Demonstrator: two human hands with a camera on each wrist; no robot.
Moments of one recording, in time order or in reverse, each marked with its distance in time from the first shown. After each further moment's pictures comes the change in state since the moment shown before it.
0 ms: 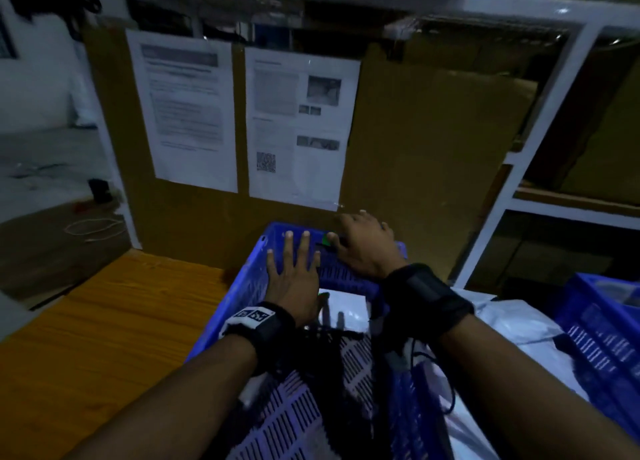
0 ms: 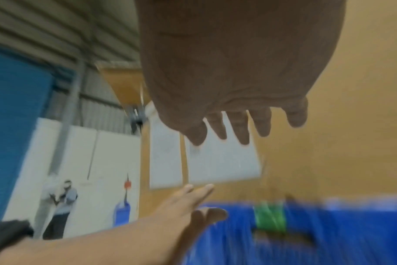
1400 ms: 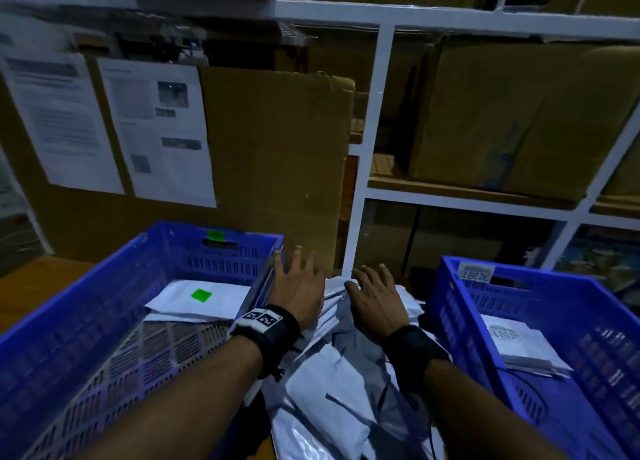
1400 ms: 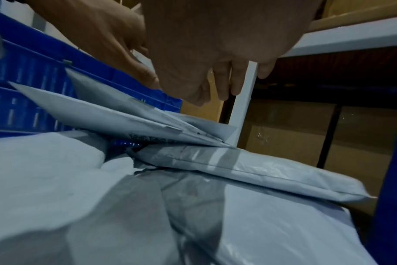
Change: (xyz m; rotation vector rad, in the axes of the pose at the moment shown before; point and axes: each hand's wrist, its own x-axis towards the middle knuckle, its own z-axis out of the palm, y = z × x) left_hand 0.018 0.285 -0.016 0.168 0.070 0.086; right_hand -0.152 0.300 0.042 -0.374 0.079 -0.097
